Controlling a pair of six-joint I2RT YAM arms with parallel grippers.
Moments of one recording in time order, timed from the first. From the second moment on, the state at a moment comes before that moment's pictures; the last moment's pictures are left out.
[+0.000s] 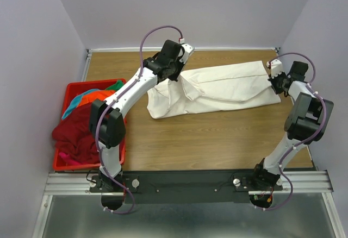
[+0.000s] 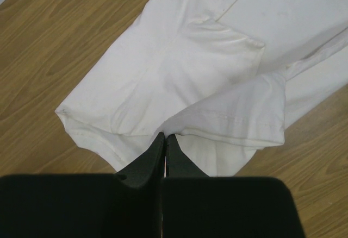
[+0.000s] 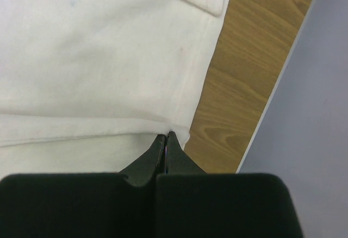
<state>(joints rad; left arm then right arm) -0.57 1.87 1.77 -0.63 -0.03 0.10 -0.39 1.87 1.26 -0.22 -0.38 -0.85</state>
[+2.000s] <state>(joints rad) -0.46 2.17 2.02 -0.65 -0.04 0.10 -0.30 2.04 1.35 0.00 -0.12 -0.58</state>
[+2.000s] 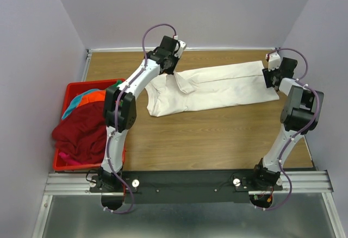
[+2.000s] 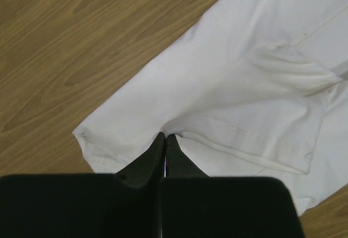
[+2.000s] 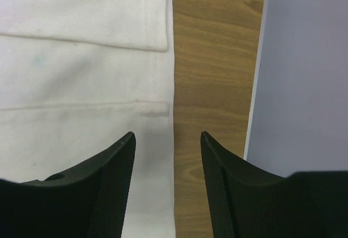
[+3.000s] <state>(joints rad) -0.44 1.28 0.98 -0.11 -0.07 -0.01 0.35 2.01 1.57 -0.42 -0.52 -0.60</state>
